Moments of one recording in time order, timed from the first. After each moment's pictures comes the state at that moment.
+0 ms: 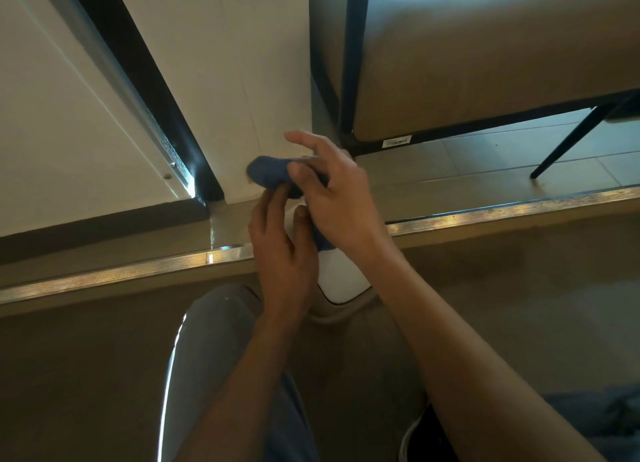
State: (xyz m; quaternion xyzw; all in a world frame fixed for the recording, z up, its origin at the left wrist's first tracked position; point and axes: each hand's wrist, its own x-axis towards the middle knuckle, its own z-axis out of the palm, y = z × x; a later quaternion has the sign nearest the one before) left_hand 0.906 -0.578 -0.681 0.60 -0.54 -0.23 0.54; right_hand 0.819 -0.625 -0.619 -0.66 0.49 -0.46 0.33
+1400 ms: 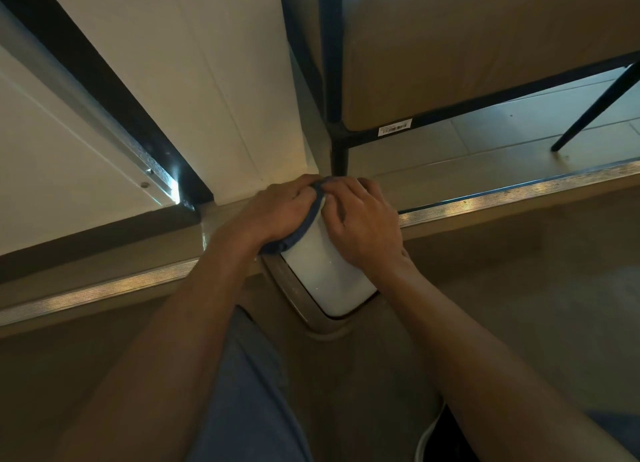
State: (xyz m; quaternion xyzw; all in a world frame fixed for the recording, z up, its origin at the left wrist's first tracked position) left_hand 0.927 -0.709 -0.699 0.61 -0.71 -0.34 0.06; right_hand 0.771 -0.660 -0.732 -0.70 0.64 -0.30 0.13
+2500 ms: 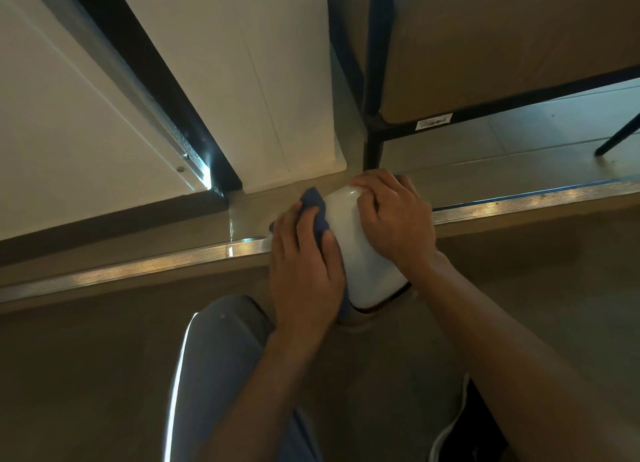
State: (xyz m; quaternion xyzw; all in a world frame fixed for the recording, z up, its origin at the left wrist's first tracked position) left_hand 0.916 -0.585 -0.728 0.69 -0.63 -0.14 0.31; right_hand 0.769 -0.662 -0.732 -0.71 0.62 -0.31 0.14
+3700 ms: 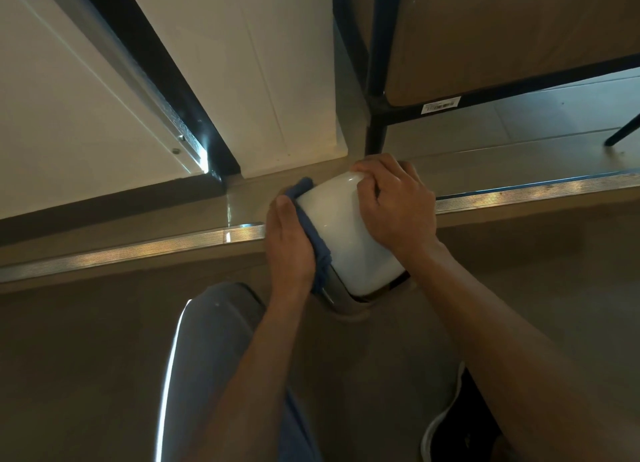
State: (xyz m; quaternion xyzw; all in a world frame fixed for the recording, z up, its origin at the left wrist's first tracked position) left_hand 0.922 -0.613 -0.738 0.68 -0.31 -0.41 0.51; right_hand 0.769 -0.661 -0.732 -0.70 0.62 -0.32 0.15
